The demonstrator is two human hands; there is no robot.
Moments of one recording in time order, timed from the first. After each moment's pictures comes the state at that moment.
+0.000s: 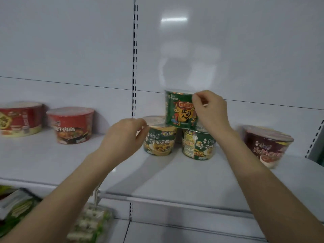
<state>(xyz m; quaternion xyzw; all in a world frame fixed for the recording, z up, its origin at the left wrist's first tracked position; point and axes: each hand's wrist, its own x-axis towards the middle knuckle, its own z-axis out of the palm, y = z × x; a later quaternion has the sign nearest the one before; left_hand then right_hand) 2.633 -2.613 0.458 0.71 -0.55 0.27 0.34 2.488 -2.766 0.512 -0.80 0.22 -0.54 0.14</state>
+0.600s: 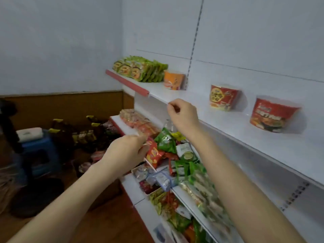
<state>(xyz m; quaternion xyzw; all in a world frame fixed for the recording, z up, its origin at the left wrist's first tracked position) 2.718 -2.150 0.352 0.94 -0.22 0.21 0.13 2.757 -2.320 0.416 -0.89 -0.13 -0.29 0.32</state>
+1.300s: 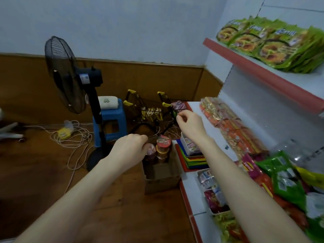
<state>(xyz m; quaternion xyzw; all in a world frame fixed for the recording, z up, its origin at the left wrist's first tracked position) 2.931 -1.775 0.226 0.99 0.03 0.10 0.10 3.067 -1.927 0.247 -0.91 -0.22 -0.02 0.35</state>
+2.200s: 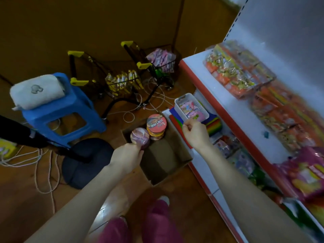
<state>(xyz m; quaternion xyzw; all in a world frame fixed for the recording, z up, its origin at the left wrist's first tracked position) 3.291 -1.620 0.001 0.98 -0.05 -0.18 0.09 3.350 -1.827 0.025 -0.95 0.05 0.11 0.30</state>
